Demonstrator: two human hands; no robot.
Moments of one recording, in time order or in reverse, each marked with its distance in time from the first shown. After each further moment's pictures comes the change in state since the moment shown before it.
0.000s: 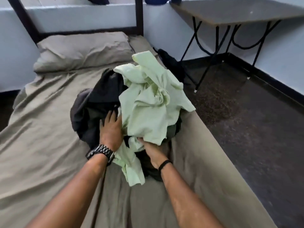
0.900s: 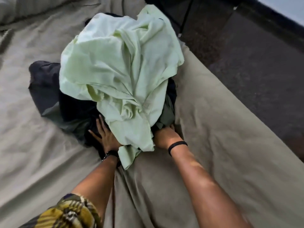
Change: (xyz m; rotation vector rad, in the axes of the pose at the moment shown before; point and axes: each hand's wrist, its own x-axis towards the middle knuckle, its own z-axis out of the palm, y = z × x) left_hand -0.042 -0.069 0.179 0.043 -0.277 -0.160; right_hand 0.028 0.075 -0.008 -1.426 -0.100 0.226
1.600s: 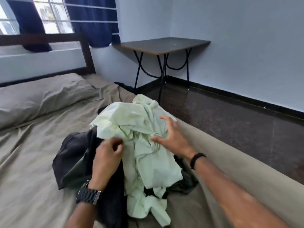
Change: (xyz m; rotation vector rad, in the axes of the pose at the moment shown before) left_hand 0.023 -0.009 -0.211 -0.675 0.321 0.516; right_hand -0.086 -0.047 -0.106 0.816 0.958 -0.192
